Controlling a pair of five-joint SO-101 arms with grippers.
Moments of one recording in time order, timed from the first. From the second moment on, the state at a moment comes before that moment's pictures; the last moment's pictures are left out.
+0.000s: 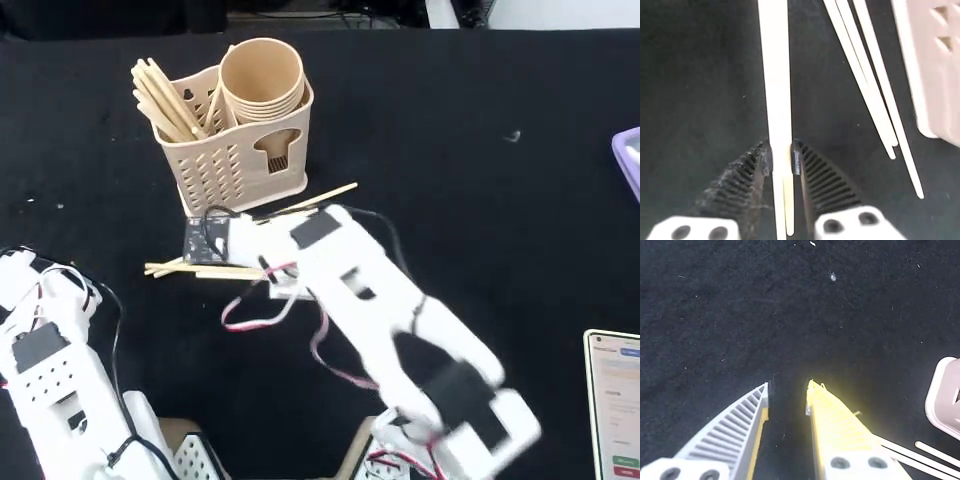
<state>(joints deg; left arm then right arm) -39.6 -61.0 71.3 43.6 15.8 -34.2 -10.4 33.8 58.2 53.1</state>
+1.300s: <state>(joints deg) -39.6 -61.4 71.3 43.6 15.8 -32.4 3.5 8.0 -2.8 0.4</state>
